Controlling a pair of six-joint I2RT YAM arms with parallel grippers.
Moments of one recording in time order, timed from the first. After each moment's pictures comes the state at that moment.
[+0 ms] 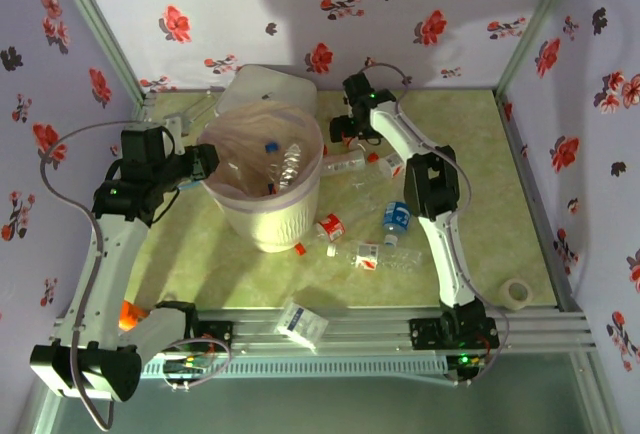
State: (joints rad) left arm -0.13 1.04 1.15 -0.73 0.20 -0.31; right arm 0.40 2.49 2.29 -0.93 0.00 0.23
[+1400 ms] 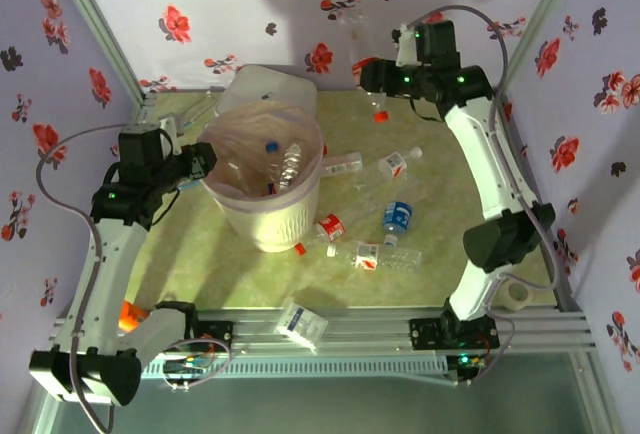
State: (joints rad) left arm -0.13 1.02 1.14 -0.71 0.20 -0.40; right arm 0.34 1.75 2.07 -0.90 -0.35 0.35
